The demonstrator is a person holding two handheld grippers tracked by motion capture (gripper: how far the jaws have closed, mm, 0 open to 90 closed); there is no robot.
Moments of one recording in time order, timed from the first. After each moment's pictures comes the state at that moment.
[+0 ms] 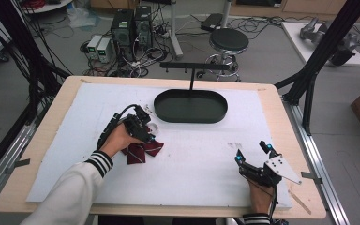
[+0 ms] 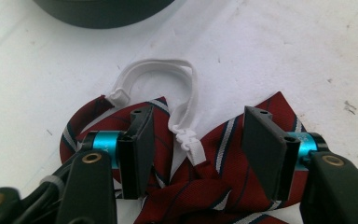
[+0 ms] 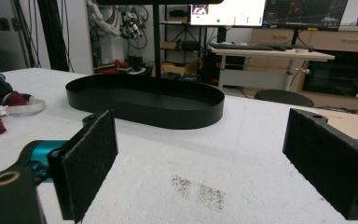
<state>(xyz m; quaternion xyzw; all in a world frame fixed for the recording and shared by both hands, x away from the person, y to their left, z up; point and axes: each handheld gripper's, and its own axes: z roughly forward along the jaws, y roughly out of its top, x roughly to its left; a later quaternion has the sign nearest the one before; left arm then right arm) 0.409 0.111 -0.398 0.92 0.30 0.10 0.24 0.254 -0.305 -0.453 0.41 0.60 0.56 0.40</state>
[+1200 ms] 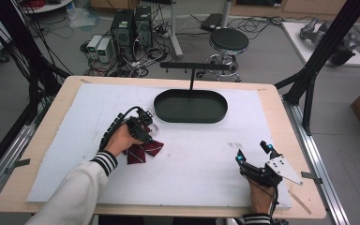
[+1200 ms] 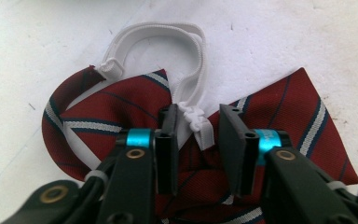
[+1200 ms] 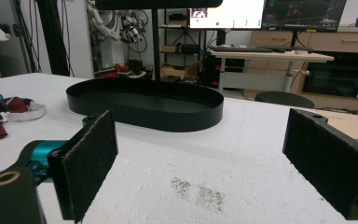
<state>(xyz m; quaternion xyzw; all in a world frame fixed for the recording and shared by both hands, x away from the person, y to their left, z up) 0.412 0.105 -0.409 0.92 0.32 0.09 0.18 0.253 -0.307 -0.454 0.41 0.59 0.57 0.40</state>
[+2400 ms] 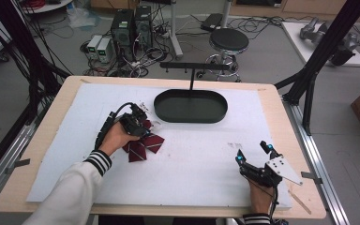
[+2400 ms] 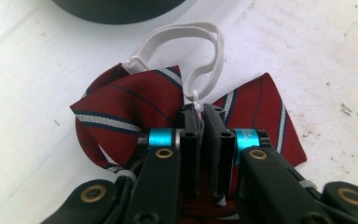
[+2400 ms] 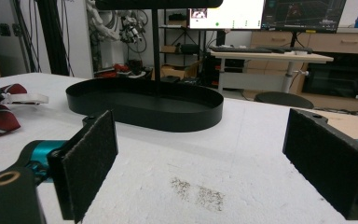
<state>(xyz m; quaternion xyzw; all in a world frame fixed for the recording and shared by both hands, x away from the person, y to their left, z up) 0.410 0.122 -0.394 0.91 0.32 0.10 0.26 0.253 -0.306 -0.454 0.41 0.60 0.57 0.40</state>
